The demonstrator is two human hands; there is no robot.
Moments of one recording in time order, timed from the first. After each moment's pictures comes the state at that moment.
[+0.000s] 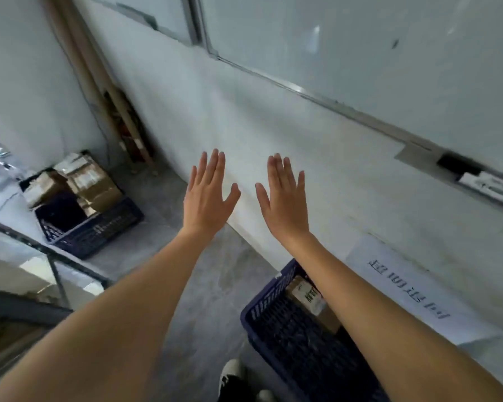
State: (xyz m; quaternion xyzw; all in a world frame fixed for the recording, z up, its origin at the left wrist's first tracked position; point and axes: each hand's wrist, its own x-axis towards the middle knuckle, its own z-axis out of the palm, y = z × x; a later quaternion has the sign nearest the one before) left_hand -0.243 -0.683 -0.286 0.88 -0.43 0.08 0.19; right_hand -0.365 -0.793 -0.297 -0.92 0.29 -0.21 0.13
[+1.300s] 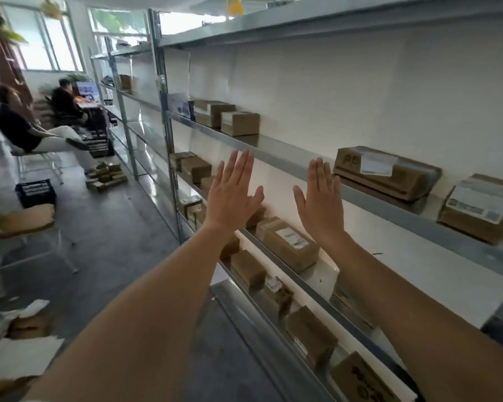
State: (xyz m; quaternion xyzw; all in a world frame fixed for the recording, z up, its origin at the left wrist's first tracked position) left_hand -0.181 0.215 -0.059 0.89 0.28 0.33 -0.11; right_hand -0.041 0.081 -0.056 -0.85 -0.43 -0.24 0.20
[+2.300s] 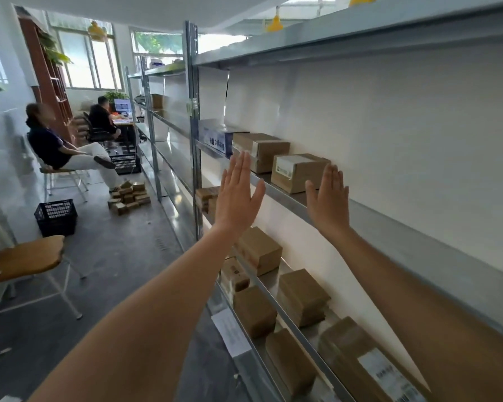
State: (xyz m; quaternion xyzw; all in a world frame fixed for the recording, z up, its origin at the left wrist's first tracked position) left_hand -0.062 0.614 -0.019 0.85 0.31 0.43 0.06; right_hand 0.093 0.505 -0.006 -0.82 -0.43 -0.13 0.35
